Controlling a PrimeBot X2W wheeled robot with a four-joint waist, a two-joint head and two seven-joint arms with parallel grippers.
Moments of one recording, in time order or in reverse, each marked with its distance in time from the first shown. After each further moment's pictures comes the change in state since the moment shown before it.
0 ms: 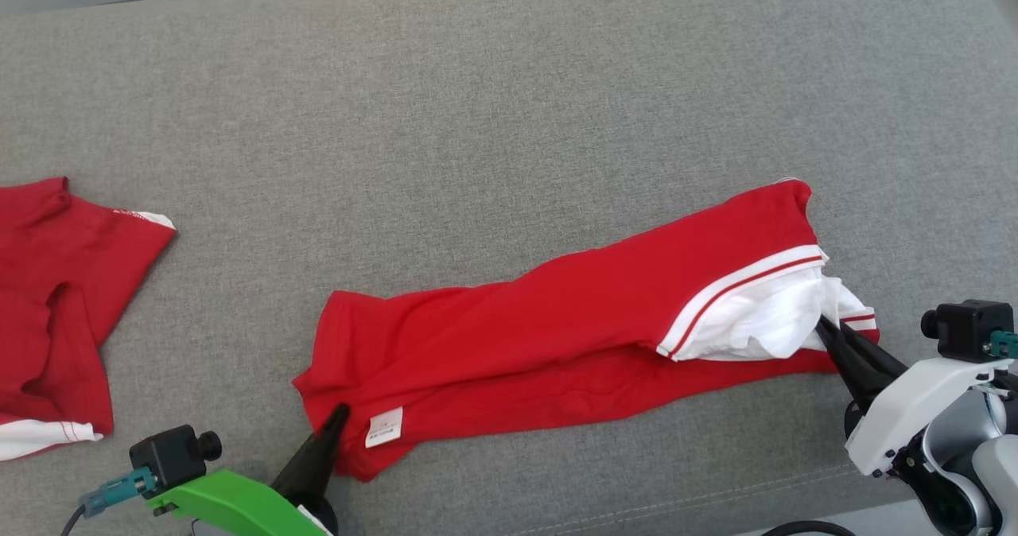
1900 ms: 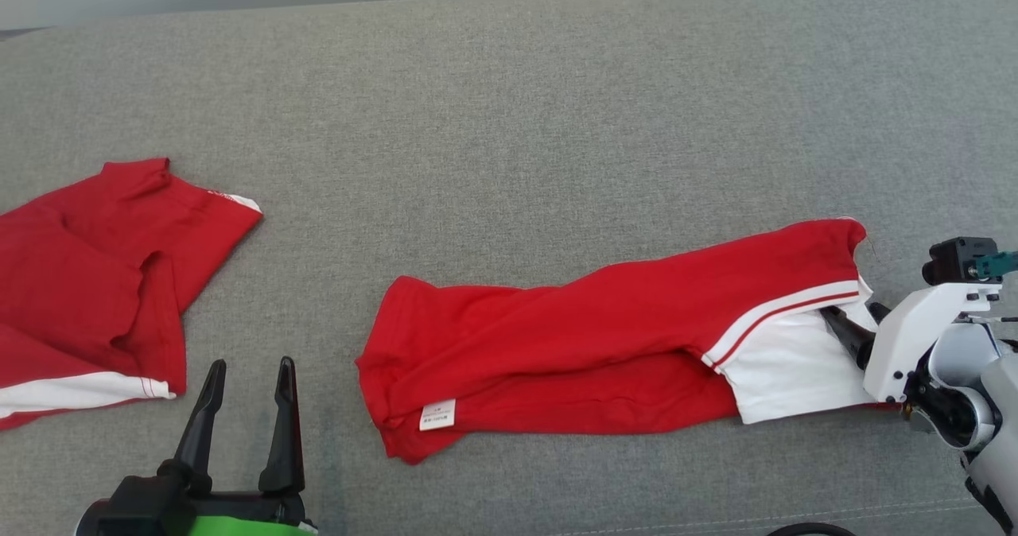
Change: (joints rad) left arm 0.184 -0.453 0.592 0.004 1.149 -0.202 -0.147; right arm -0.295 0.002 0.096 0.446 0.027 0.001 0.202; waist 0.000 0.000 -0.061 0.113
